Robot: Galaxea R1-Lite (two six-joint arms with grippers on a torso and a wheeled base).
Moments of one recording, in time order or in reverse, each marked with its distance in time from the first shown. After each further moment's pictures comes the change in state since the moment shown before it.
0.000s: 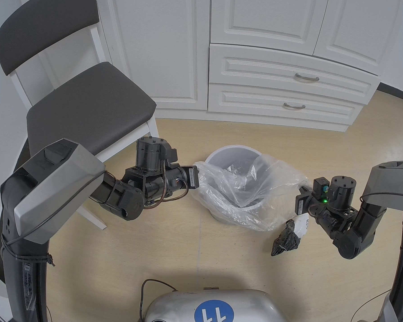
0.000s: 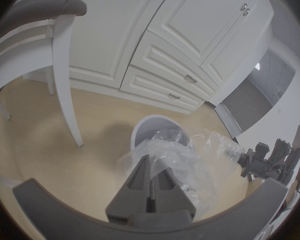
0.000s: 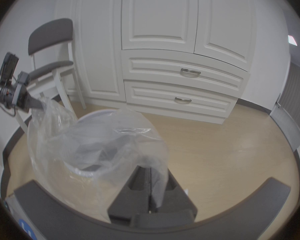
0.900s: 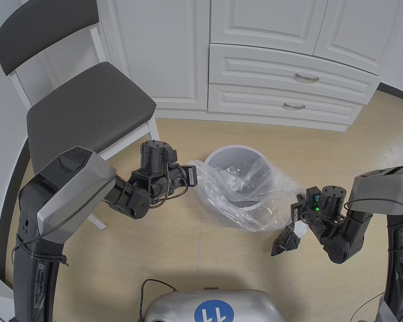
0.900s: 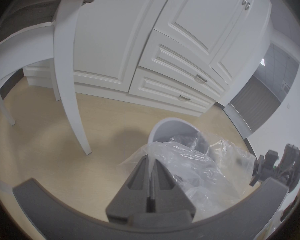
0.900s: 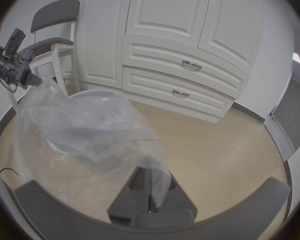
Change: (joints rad) left arm 0.024 0.116 -0.124 -0.020 0.073 0.044; right arm -0.003 0.141 -0.042 -0.071 -0.061 -0.077
